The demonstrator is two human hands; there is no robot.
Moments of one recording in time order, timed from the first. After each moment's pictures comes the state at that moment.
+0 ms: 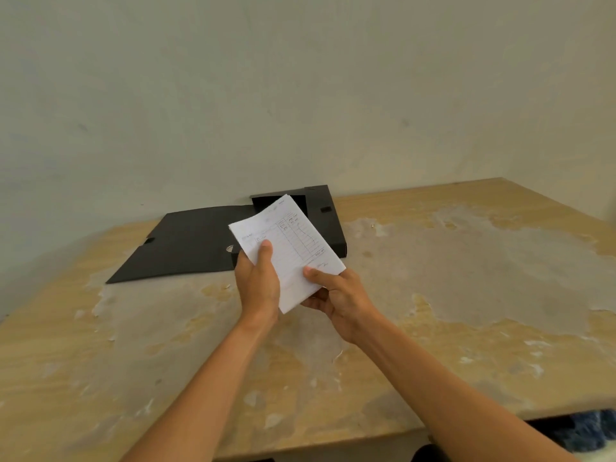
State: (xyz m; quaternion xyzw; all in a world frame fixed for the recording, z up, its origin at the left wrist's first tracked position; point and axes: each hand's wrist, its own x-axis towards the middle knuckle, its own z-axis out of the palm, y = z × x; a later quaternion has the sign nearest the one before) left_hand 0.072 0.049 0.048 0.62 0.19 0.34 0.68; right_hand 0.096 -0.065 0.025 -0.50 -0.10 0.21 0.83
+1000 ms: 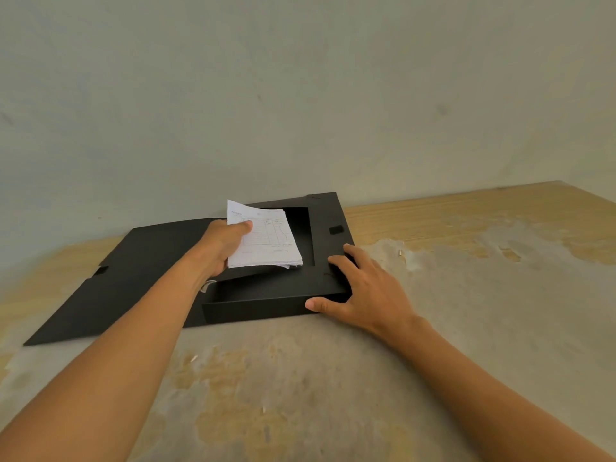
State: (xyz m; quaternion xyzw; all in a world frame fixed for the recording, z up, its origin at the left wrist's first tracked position) left_hand 0.260 0.190 0.067 0.76 0.27 0.09 0.59; right_hand 0.252 -0.054 0.009 -0.93 -0.28 -0.05 0.22
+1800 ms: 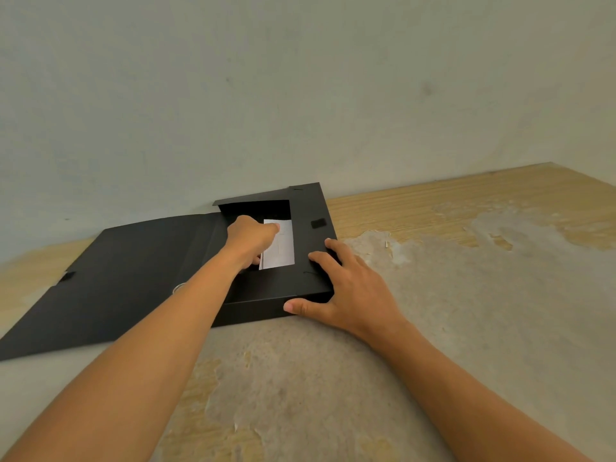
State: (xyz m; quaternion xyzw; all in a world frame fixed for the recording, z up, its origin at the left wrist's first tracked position) left_hand 0.311 0.133 0.038 0.87 0.26 0.10 0.41; right_hand 0.257 -0.055 0.001 -0.92 -0.29 -0.04 0.25
